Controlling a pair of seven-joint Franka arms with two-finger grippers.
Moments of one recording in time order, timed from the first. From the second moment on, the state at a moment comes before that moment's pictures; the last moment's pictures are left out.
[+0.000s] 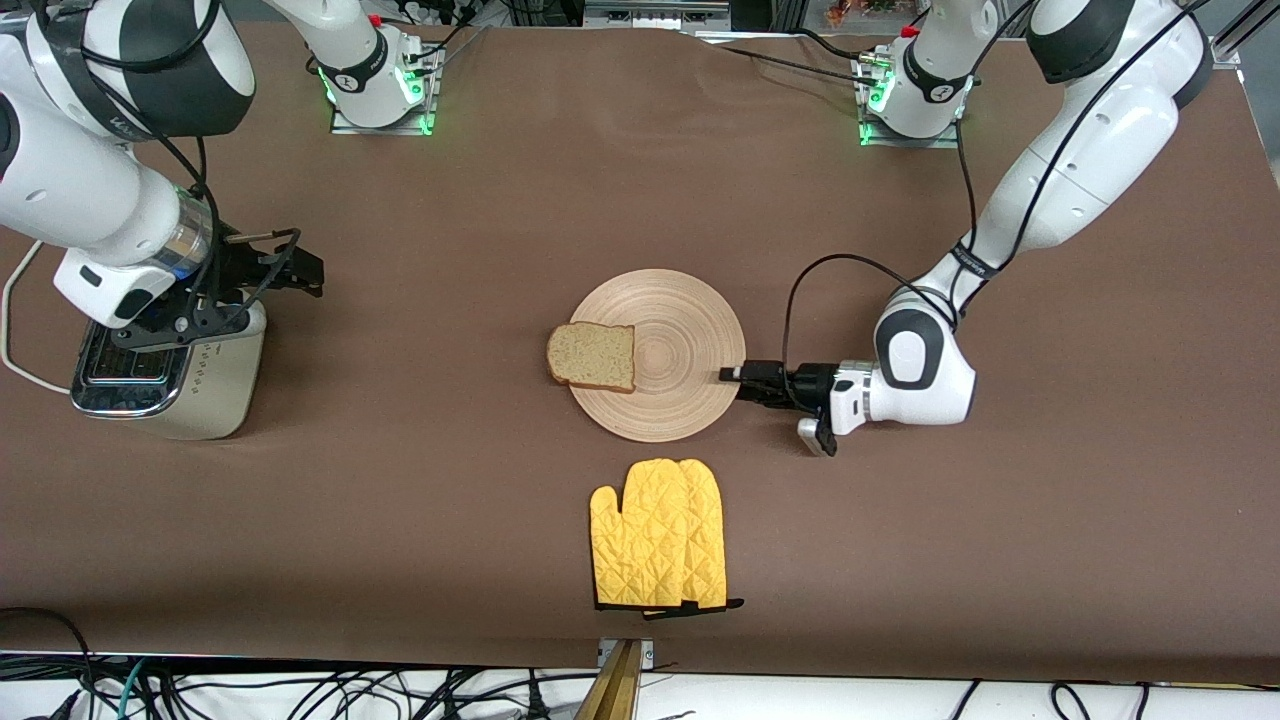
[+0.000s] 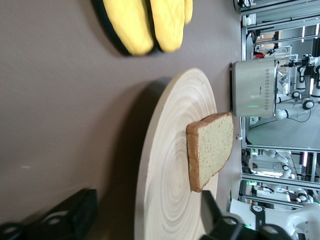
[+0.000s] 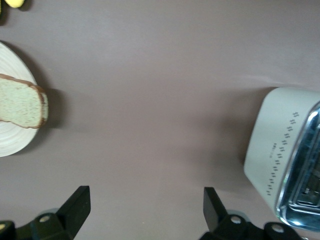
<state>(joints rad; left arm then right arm) 0.25 0.94 -0.59 -1.70 -0.89 2.27 0.77 0.15 0.16 0.04 -1.61 0.04 1.67 0.04</state>
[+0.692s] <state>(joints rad) 0.49 0.79 -0.59 -1.61 -0.30 2.00 0.69 0.38 0.28 0.05 -1.81 0.21 2.15 0.25</state>
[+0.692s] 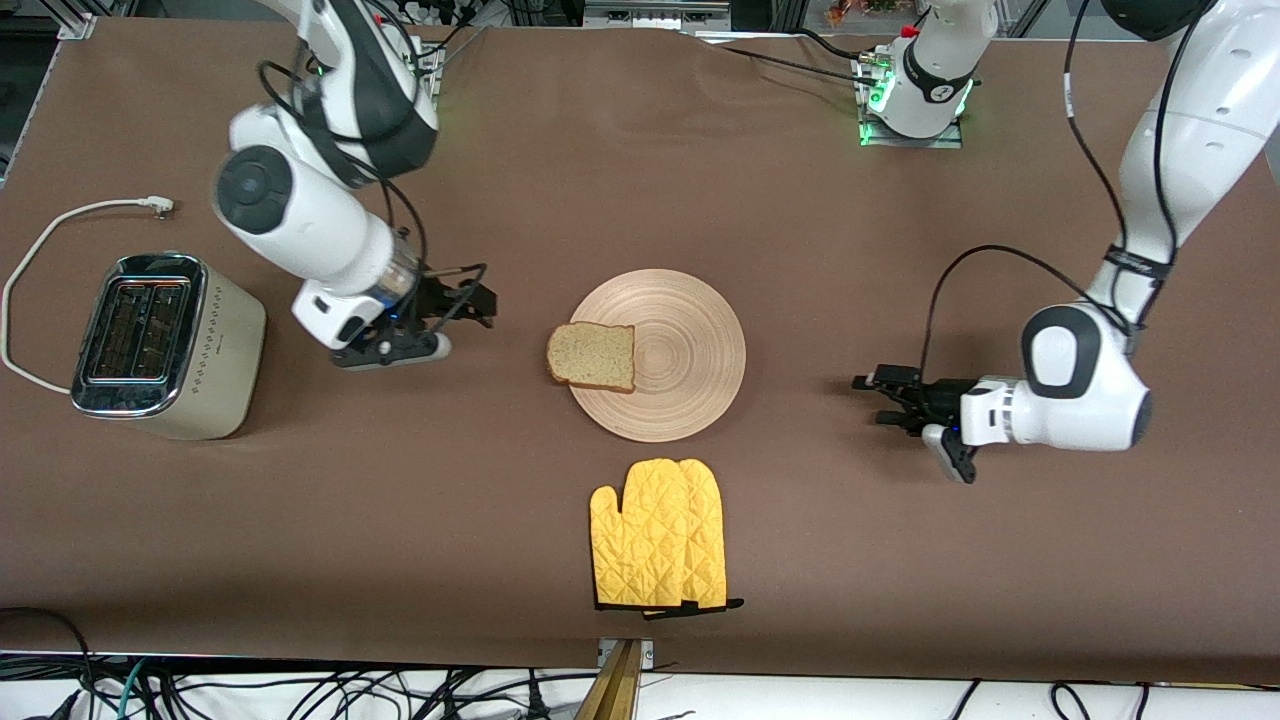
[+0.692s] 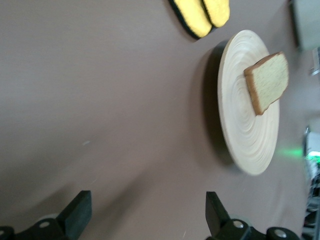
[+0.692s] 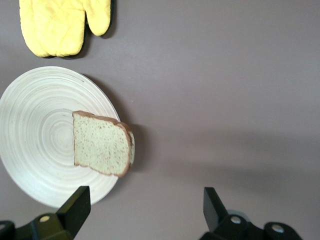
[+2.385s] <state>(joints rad) 0.09 0.12 -0.14 -1.58 0.02 1.70 0.12 0.40 0.54 0.17 -1.96 0.46 2.70 0.25</state>
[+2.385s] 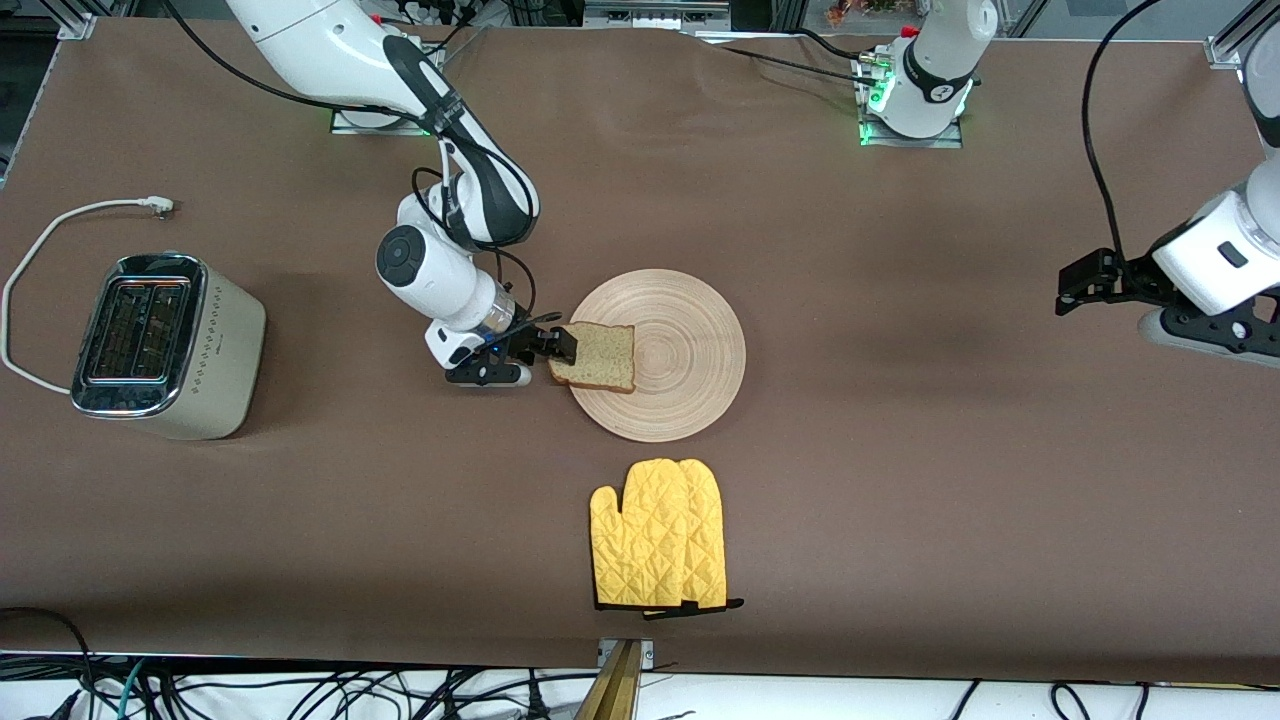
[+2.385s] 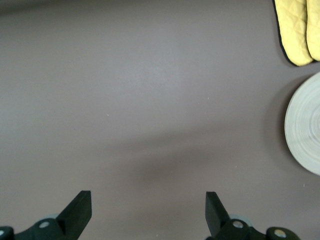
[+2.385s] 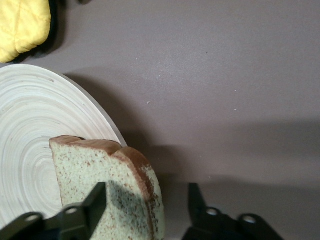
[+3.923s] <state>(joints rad) 0.05 -0.02 -0.11 -1.78 0.02 1.79 0.07 0.39 0.30 0.03 -1.79 0.28 2.05 0.24</state>
